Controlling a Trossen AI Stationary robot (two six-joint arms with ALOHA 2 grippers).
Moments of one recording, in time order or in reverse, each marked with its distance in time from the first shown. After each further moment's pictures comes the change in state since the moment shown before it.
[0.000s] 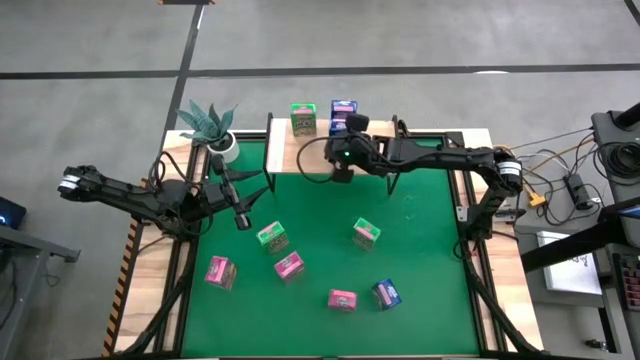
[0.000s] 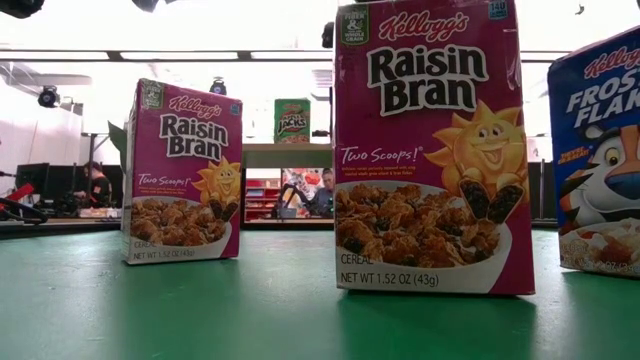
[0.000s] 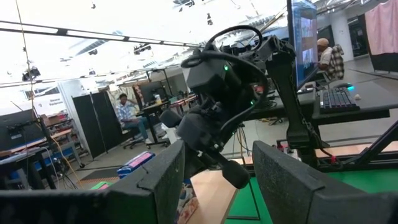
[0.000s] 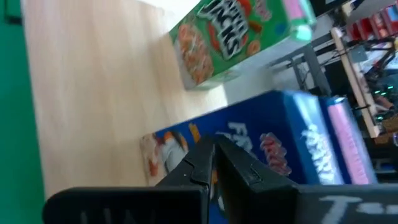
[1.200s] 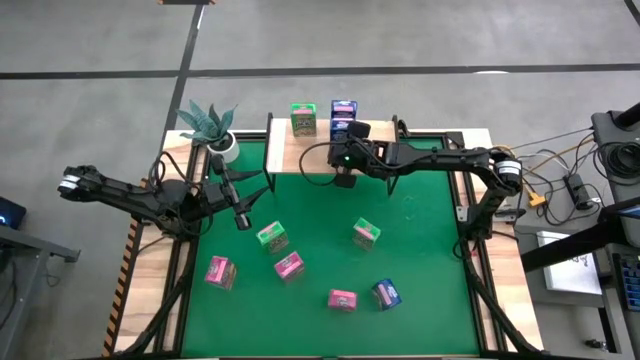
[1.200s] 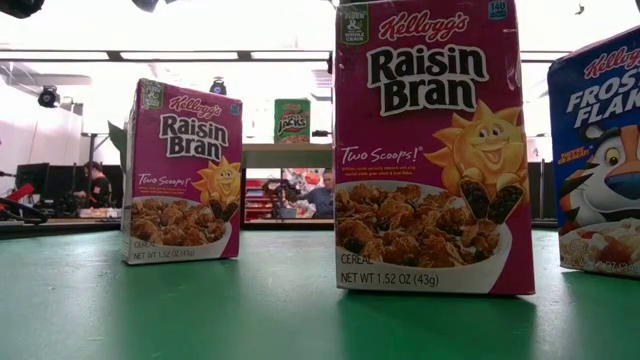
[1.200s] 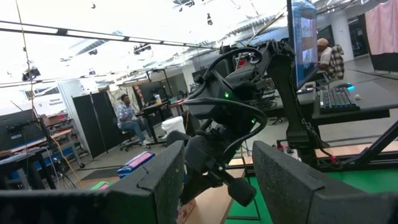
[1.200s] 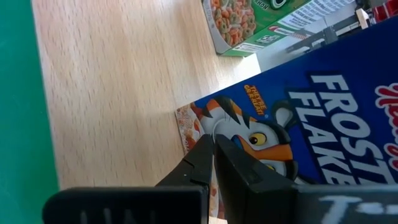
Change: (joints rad) left arm 0.000 0.000 0.000 0.000 0.000 0.000; right arm -0.029 0.002 -0.121 0.074 -0.044 0.032
